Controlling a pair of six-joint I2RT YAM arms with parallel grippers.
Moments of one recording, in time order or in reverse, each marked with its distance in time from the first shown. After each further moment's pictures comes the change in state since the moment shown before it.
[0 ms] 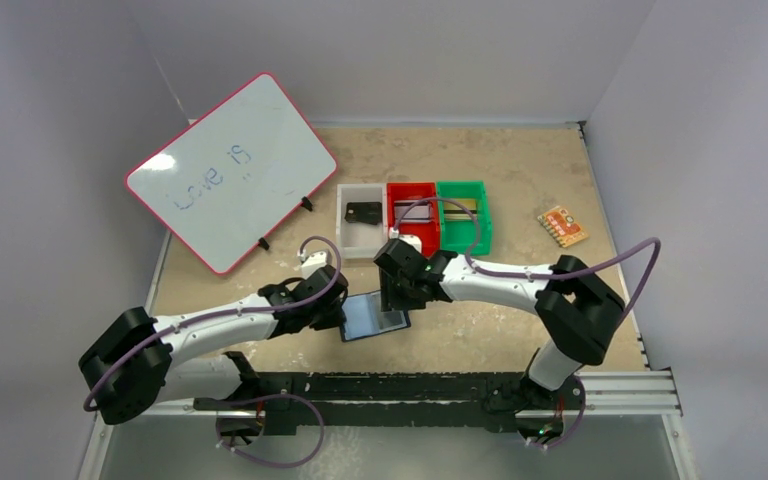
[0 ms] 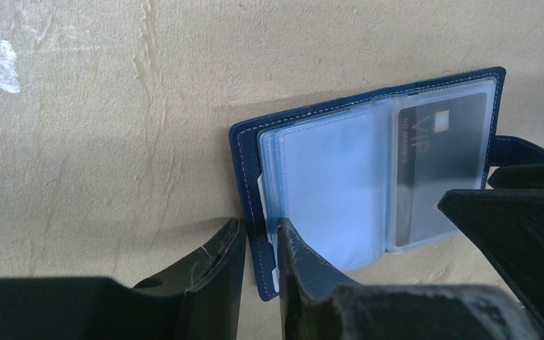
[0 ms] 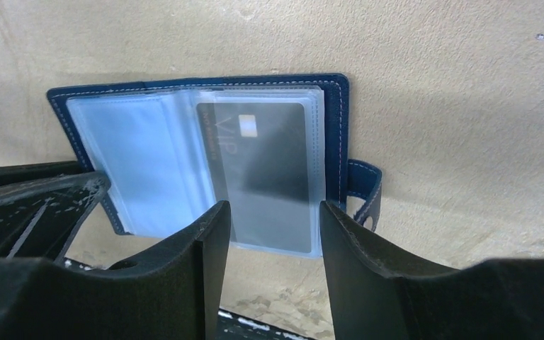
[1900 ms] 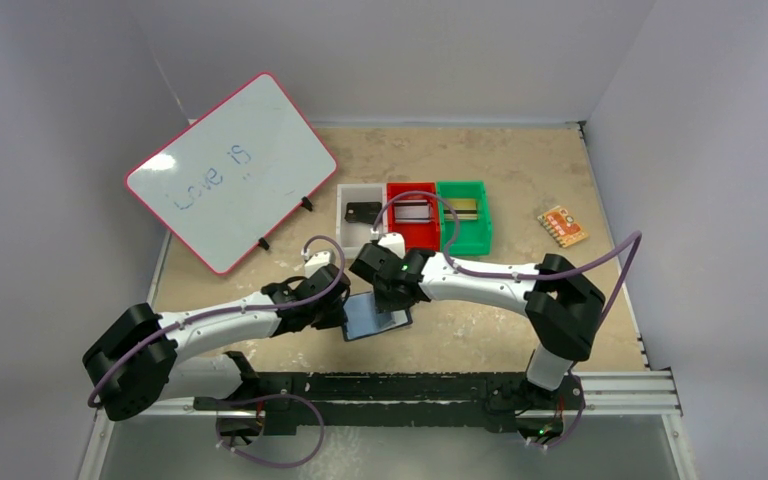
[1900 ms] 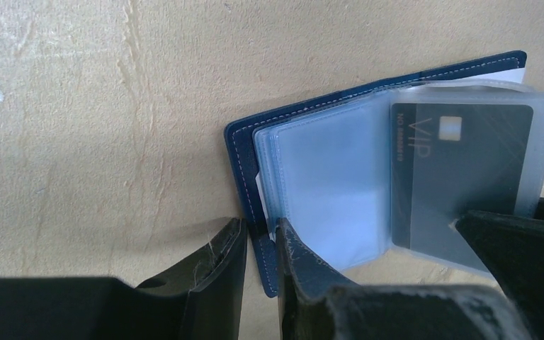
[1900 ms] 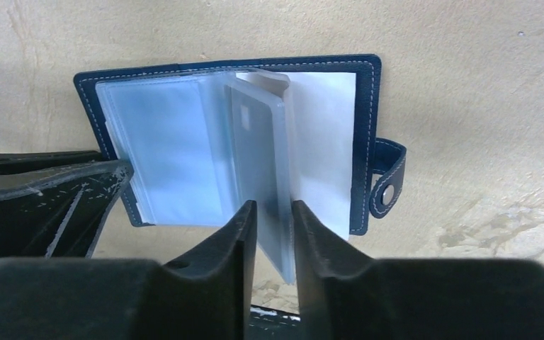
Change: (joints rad) left arm 0.000 0.029 0.011 0.012 0.014 0.022; right arm 0.105 0.093 0.200 -0.207 0.144 0.014
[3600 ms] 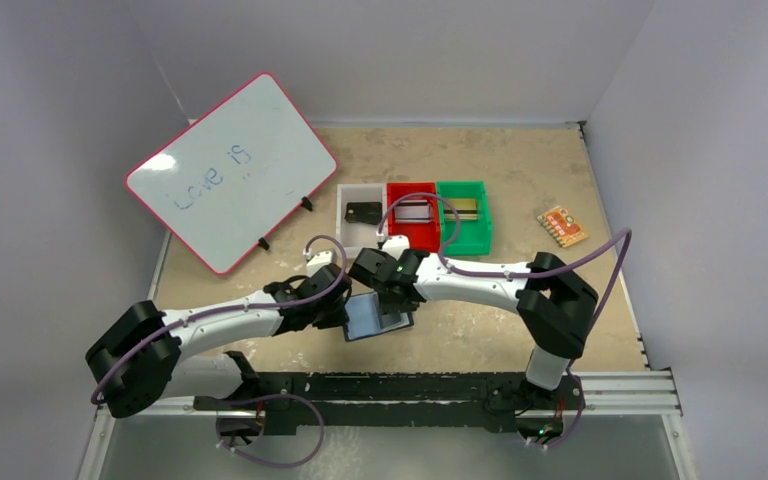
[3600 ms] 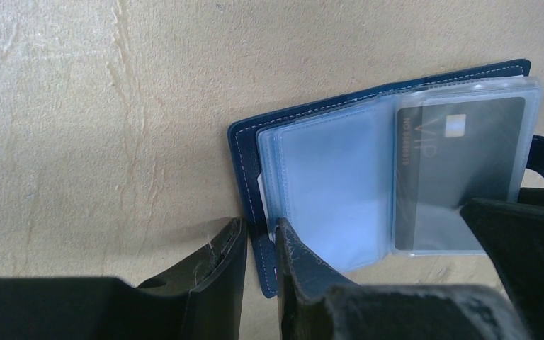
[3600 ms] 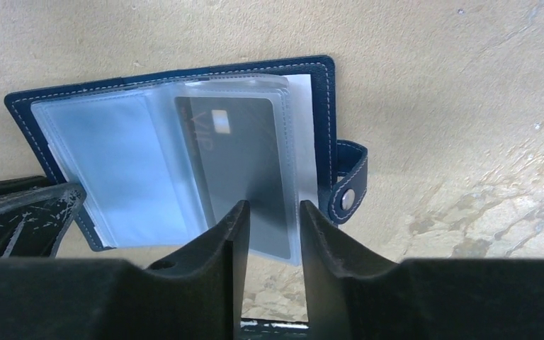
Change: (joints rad) left arm 0.000 0.020 0.007 0.010 0.009 0.003; right arm 0.008 0.034 0.013 -0.087 0.077 0.061
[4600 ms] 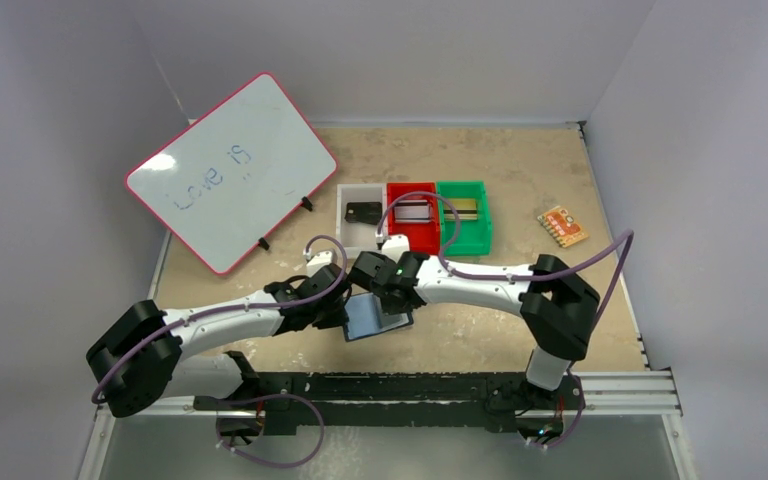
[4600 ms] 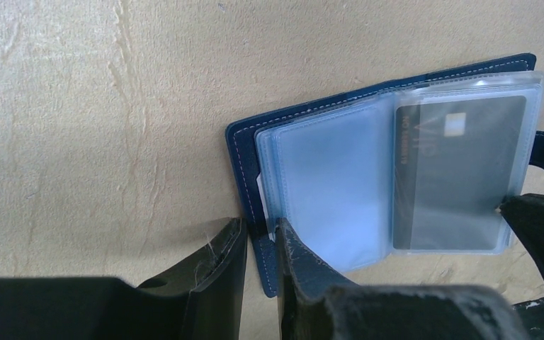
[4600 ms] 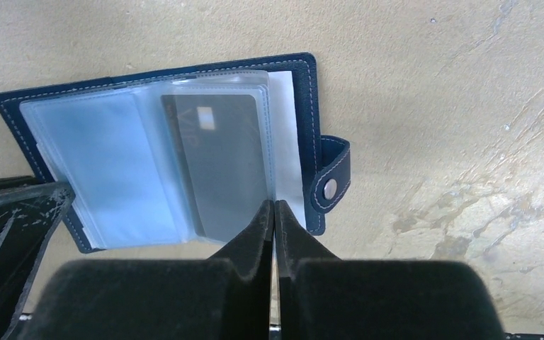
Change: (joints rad) left arm 0.000 0.005 0.000 0.000 0.000 0.001; right arm 0.020 -0.008 0.000 -0.022 0.069 -0.002
